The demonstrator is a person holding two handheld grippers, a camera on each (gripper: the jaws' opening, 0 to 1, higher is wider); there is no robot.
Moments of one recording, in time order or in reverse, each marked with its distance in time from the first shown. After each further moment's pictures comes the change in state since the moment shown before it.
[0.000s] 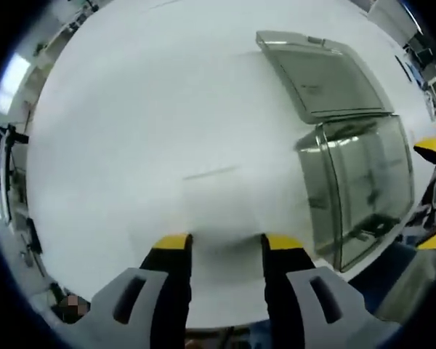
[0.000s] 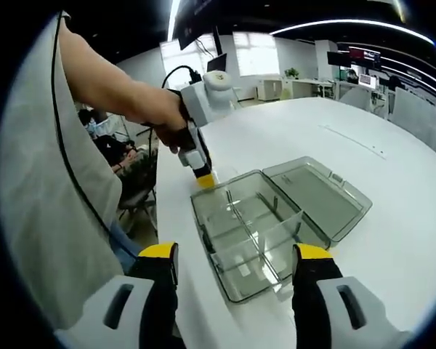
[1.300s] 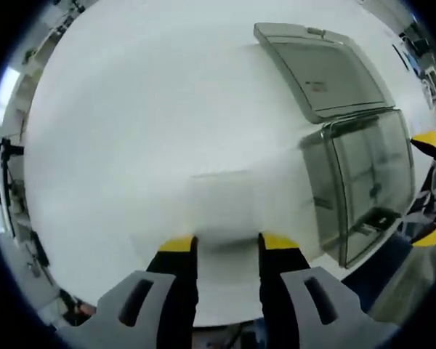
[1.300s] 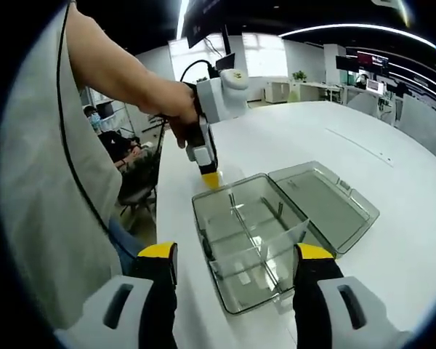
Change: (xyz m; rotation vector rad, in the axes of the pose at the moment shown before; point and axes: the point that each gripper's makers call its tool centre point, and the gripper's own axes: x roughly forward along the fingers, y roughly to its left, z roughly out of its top) left arm 0.001 0.006 0.001 0.067 0.060 -0.016; right arm 0.011 0.002 0.004 -0.043 -0.004 0.027
